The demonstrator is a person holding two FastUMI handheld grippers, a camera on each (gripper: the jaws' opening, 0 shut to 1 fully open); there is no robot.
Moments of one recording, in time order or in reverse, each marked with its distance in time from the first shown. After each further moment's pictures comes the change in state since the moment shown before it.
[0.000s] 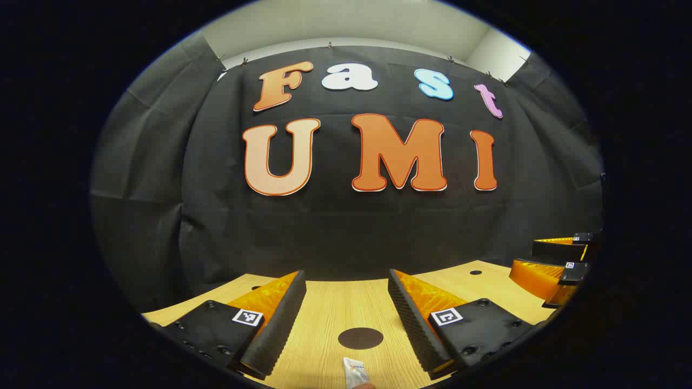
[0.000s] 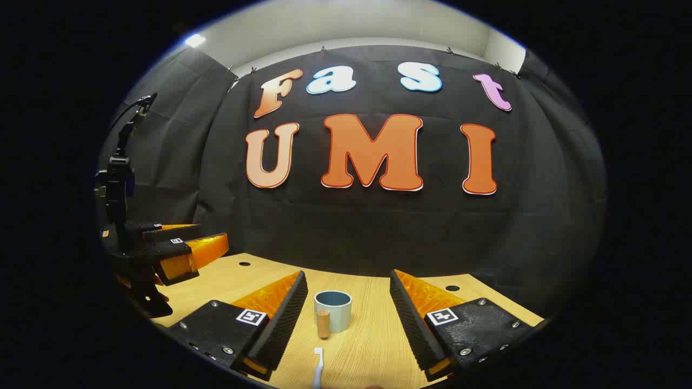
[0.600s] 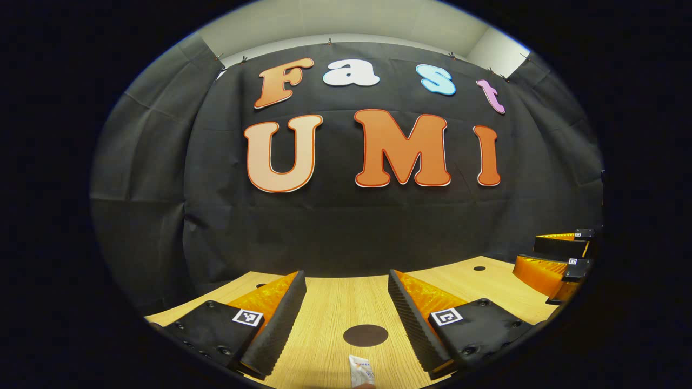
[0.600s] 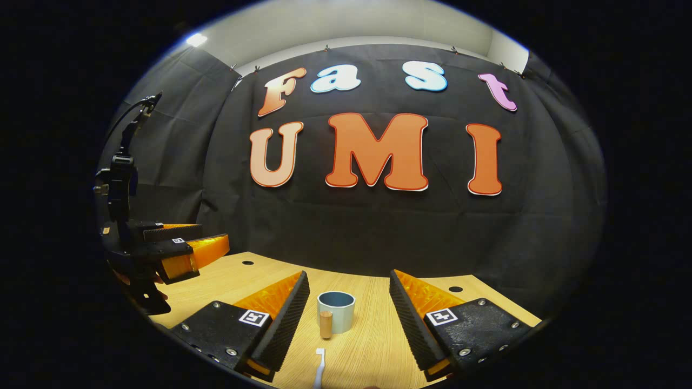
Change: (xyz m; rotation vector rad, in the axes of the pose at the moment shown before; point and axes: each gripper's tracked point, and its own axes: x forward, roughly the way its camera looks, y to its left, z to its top) left arm 0.002 0.009 -0.003 0.006 0.043 0.017; right arm 0.003 0.005 -0.003 0.000 0.014 0.029
